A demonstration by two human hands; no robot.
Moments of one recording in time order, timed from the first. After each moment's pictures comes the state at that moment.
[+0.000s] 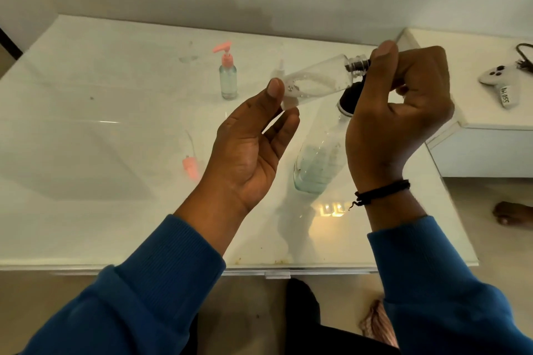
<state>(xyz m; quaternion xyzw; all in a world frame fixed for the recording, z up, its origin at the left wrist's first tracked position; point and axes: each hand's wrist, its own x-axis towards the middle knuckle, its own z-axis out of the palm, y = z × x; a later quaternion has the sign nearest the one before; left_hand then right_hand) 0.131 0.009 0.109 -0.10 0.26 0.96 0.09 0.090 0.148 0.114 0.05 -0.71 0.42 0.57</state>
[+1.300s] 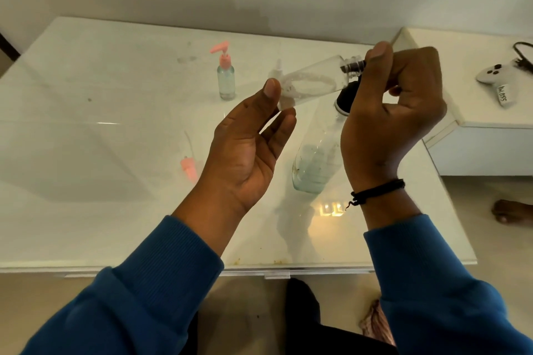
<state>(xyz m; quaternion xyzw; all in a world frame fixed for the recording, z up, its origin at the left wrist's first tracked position) 0.131 0.008 0.108 -0.10 0.26 0.96 0.09 0.088 0.148 0.110 0.05 -0.70 0.43 0.56</state>
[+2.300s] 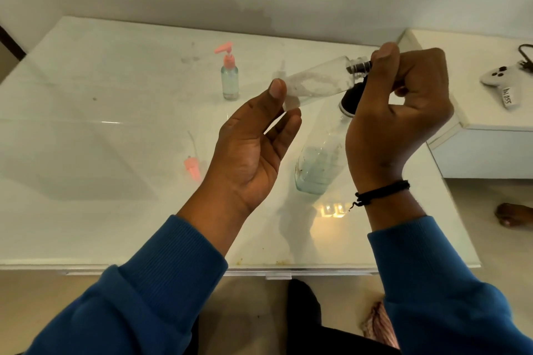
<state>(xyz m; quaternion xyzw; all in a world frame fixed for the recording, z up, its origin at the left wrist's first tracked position) 0.132 0.009 0.109 -0.10 0.26 0.96 0.09 0.089 0.148 0.112 0.05 -0.70 0.43 0.56</state>
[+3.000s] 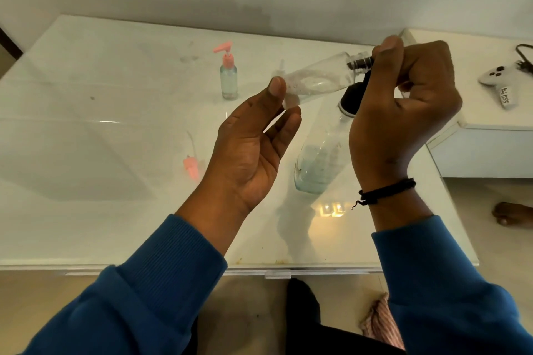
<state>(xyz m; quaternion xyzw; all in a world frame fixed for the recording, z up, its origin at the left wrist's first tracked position) 0.132 0.008 0.110 -0.10 0.26 0.96 0.09 0.088 0.149 0.117 0.05 -0.70 0.44 0.56</state>
